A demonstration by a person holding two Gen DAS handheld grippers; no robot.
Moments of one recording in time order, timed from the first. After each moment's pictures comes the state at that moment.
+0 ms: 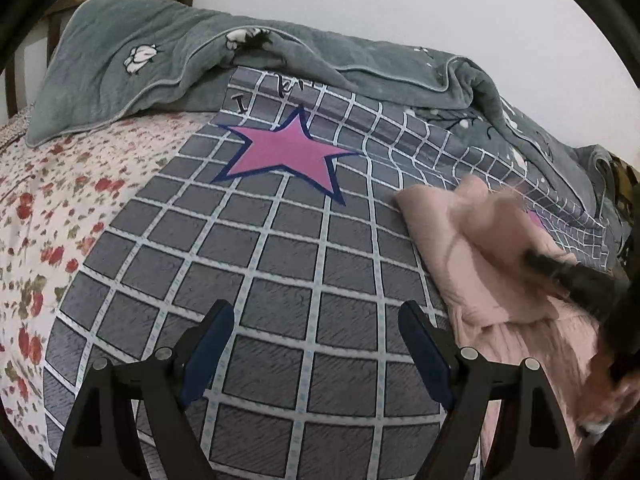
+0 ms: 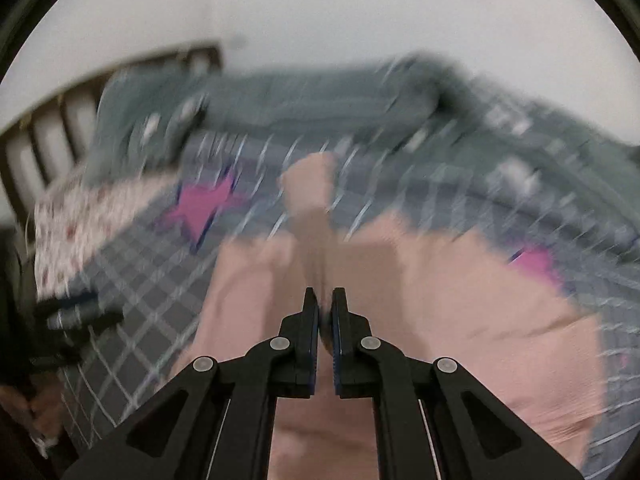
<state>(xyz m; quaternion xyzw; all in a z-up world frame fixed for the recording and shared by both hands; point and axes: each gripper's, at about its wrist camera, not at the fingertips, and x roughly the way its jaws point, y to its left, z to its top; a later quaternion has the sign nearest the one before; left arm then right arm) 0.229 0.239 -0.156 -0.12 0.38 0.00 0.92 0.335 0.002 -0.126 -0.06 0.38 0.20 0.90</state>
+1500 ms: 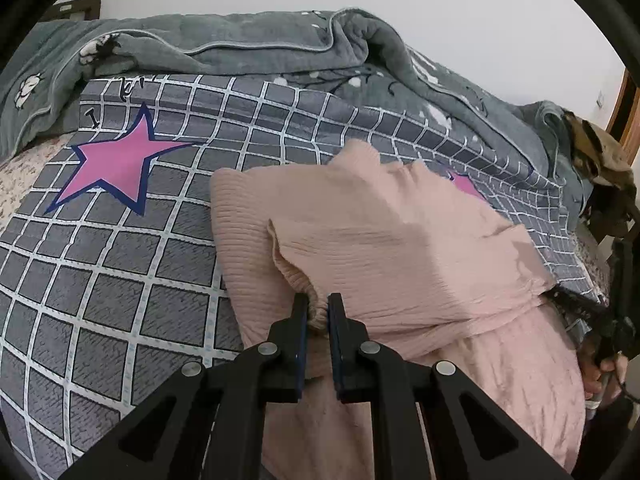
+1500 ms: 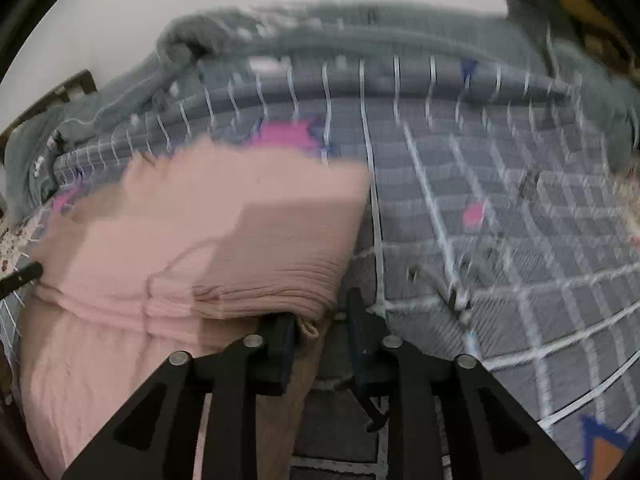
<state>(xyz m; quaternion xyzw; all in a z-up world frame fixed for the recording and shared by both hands) 0.273 0.111 -0.156 -0.09 0.40 -0.11 0.91 0.317 -0.271 -0.168 0.05 0.42 0.03 0.91</state>
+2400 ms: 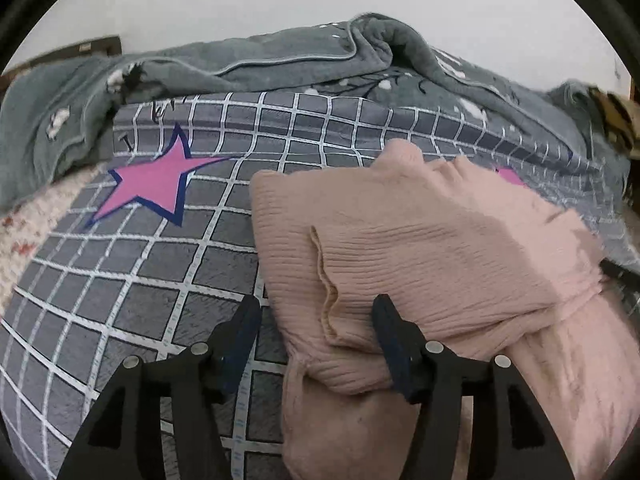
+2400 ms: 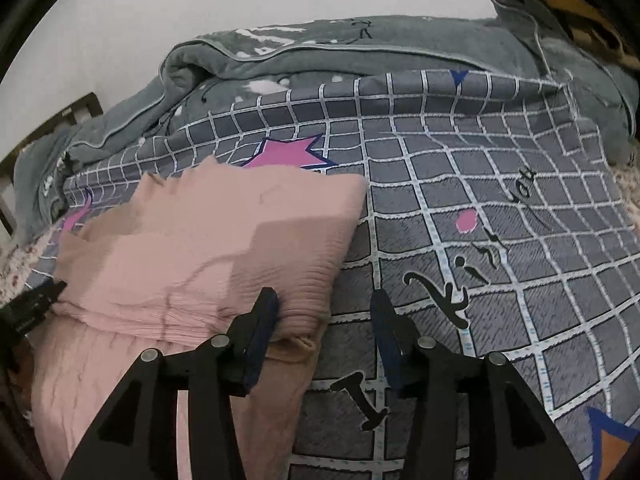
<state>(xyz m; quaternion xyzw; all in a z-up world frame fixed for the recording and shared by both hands) 0.270 0.109 -0.173 -0.03 0.36 -0.03 0.93 0.306 -0.279 -0.164 0.07 0.38 0.04 0.92</state>
